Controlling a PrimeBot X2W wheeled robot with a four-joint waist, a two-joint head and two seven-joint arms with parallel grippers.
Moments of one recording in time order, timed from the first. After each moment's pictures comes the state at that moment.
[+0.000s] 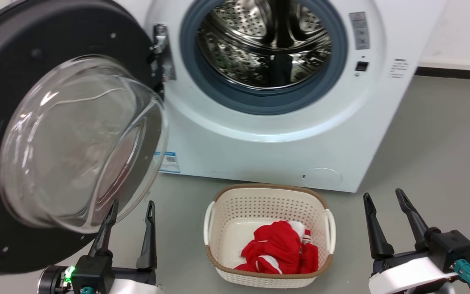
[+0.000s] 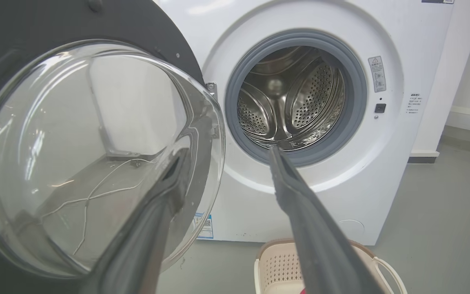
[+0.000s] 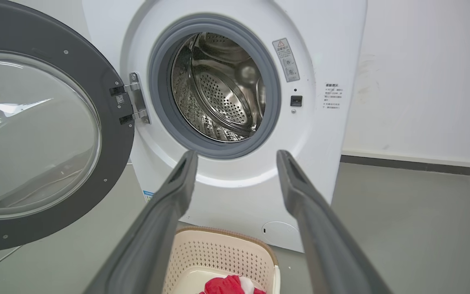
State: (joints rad) left arm 0.10 0.06 -0.03 -0.06 -0.04 -0.04 -0.27; right arm 0.03 -0.05 0.04 0.07 0.10 0.13 -0.24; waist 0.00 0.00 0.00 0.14
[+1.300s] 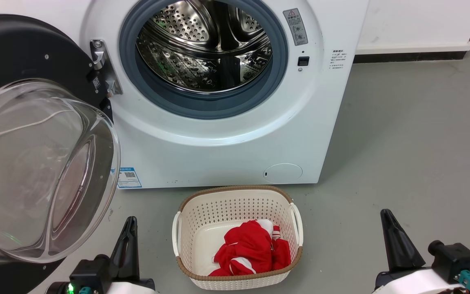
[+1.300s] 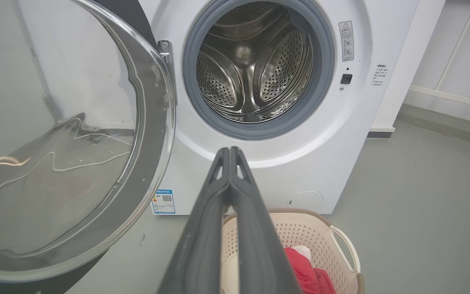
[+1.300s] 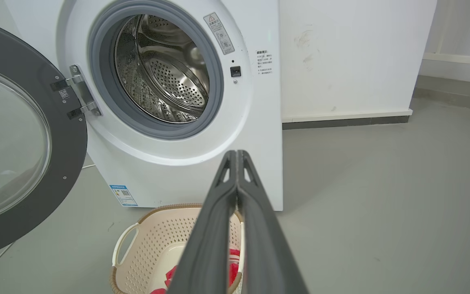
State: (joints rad) left arm 0.10 0.05 -0.03 0.05 -0.10 -0.02 -0.25; right arm 0.08 -0.05 0.03 0.08 0.15 0.13 -0.20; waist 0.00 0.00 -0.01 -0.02
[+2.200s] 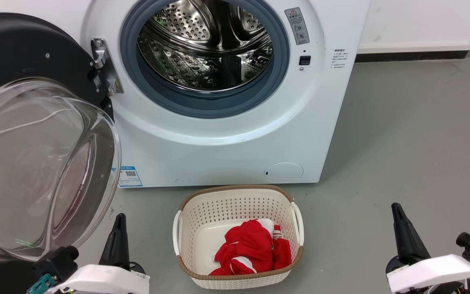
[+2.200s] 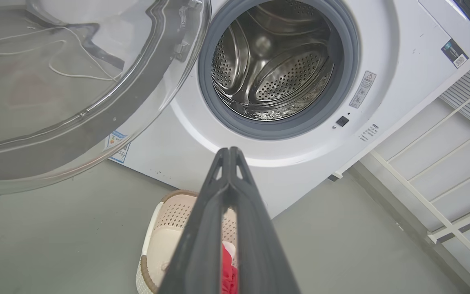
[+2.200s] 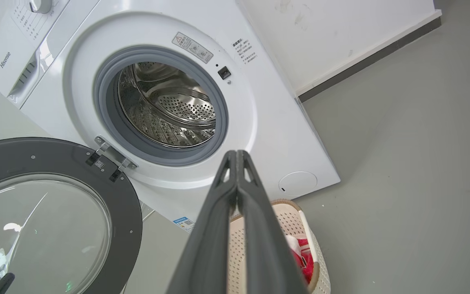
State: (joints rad) left arm 0.04 0.05 0.02 0.12 -0.60 -0.05 -0.13; right arm 0.03 -0.07 0.01 0.13 0.67 0.13 -0.12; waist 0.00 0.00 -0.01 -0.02
